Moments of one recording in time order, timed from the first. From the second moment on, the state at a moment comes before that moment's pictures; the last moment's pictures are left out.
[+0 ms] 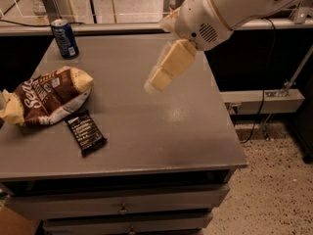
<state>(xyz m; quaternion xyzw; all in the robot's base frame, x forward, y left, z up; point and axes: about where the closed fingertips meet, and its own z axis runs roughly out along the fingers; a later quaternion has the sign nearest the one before) 0.510 -0.005 0.991 -0.62 0.68 0.20 0.35</state>
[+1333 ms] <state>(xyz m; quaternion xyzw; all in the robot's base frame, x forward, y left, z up) 0.567 0.152 0.909 -0.69 0.59 0.20 0.37</state>
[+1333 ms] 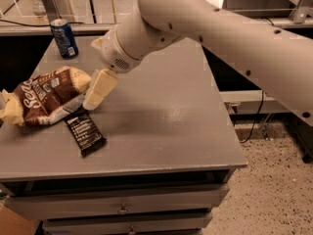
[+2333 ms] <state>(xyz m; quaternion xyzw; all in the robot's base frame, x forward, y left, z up) 0.575 0.246 0.868 -0.71 0.56 0.21 0.36</state>
